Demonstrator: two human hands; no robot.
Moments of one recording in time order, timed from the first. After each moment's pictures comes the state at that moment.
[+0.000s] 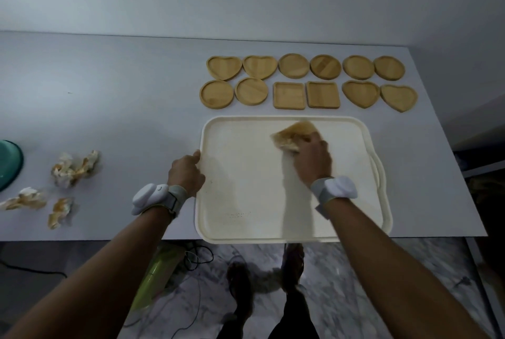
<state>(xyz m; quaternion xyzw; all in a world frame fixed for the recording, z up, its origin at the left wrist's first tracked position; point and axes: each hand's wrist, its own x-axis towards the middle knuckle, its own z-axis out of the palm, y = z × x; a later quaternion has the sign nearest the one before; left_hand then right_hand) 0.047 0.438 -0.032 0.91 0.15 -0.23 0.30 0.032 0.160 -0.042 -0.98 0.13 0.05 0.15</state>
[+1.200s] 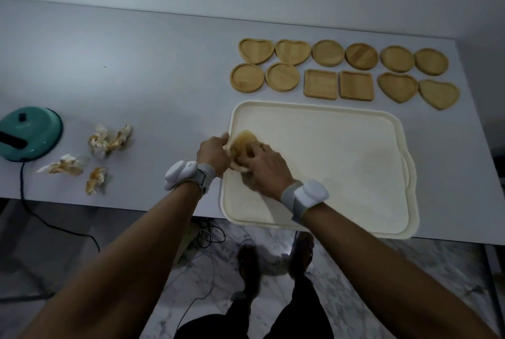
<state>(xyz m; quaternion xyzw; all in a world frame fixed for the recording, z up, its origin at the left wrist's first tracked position) 0.044 0.440 -0.022 0.91 0.14 -0.23 0.32 0.004 0.293 -0.030 -0.96 -0.20 0.15 0.16</state>
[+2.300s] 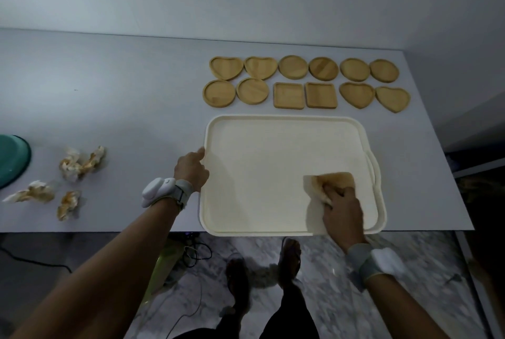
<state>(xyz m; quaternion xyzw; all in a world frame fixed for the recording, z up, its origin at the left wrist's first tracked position) 0.041 0.437 -0.025 0.91 0.14 -0.23 0.32 -0.101 0.132 -0.038 -0.95 0.22 0.06 0.21</state>
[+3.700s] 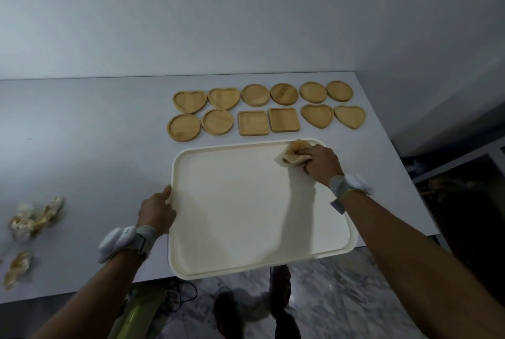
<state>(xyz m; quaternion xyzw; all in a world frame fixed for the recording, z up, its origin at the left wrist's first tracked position) 0.042 0.432 -0.022 0.91 0.14 -0.24 0.30 0.042 0.049 -0.002 -0.96 0.17 0.10 0.22</state>
